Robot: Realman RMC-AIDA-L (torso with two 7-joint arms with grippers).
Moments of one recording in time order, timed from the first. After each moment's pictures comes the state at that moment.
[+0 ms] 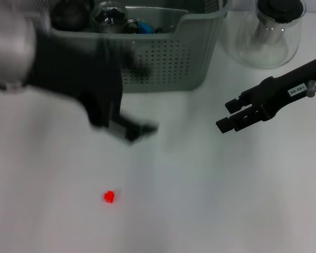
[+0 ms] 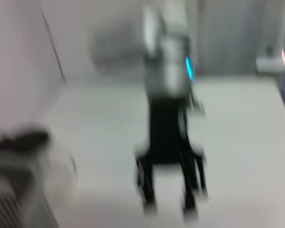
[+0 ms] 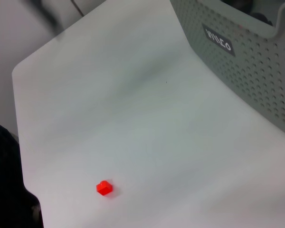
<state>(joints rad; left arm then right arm) -0.45 -2.17 1.10 1.85 2.16 1.92 -2.00 0.77 1.99 -1.02 -0.84 -2.24 -1.68 2.07</state>
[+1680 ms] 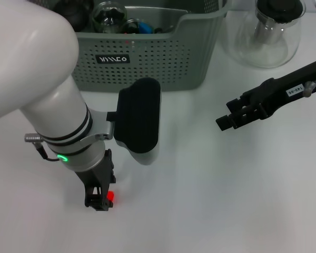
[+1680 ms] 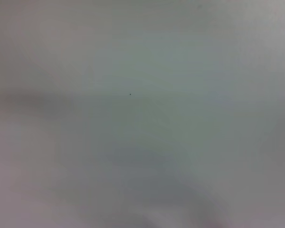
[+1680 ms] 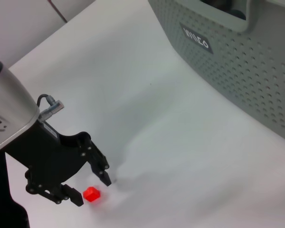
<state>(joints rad) -0.52 -2.18 1.79 1.41 2.74 1.67 -2.12 0.77 1.99 -1.02 -0.80 -2.24 -1.63 2.08</state>
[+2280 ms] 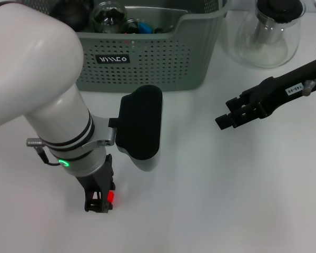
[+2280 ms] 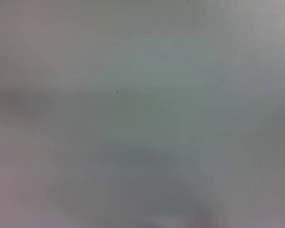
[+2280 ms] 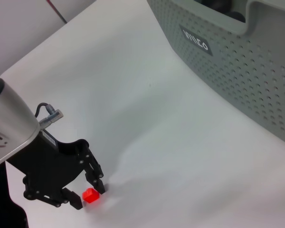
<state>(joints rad) -0.52 -2.18 1.81 1.40 2.74 1.66 -2.12 0.77 1.99 -1.02 -0.80 -2.24 -1.63 2.08</state>
